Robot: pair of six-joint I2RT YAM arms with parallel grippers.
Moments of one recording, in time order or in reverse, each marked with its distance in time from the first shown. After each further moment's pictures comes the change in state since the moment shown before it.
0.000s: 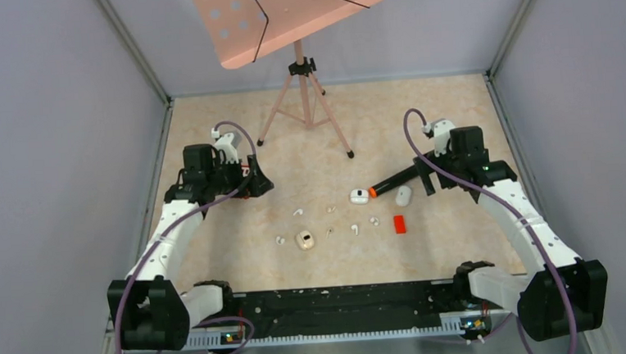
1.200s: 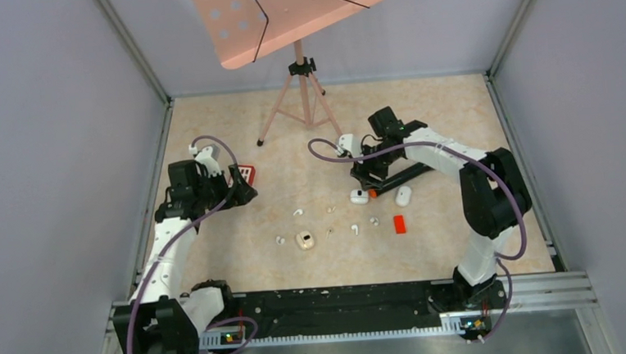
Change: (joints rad) left arm 0.135 -0.126 -0.117 -0.023 -0.065 -0.047; right arm 0.322 0.698 0.435 -0.054 -0.527 -0.595
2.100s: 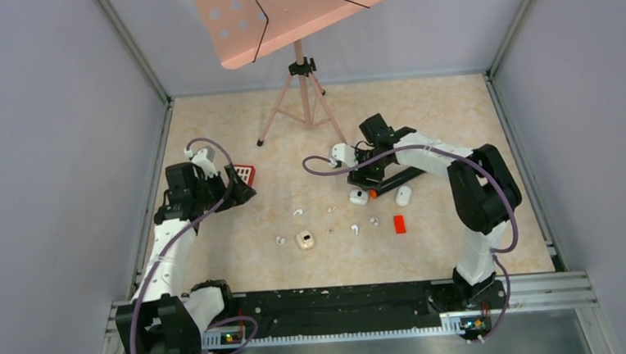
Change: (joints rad) left arm 0.041 0.000 -0.032 0.038 0.031 -0.063; right arm 0.041 0.065 -0.019 0.091 0.154 -0.098
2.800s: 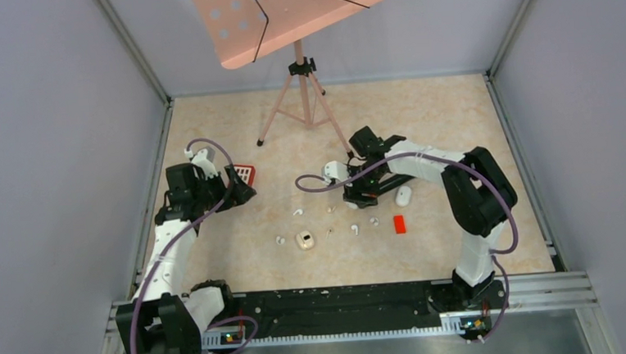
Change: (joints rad) left arm 0.003 0.001 -0.015 0.029 0.003 -0.003; right arm 0.085 0.000 -0.036 -0.084 -0.049 -0.027
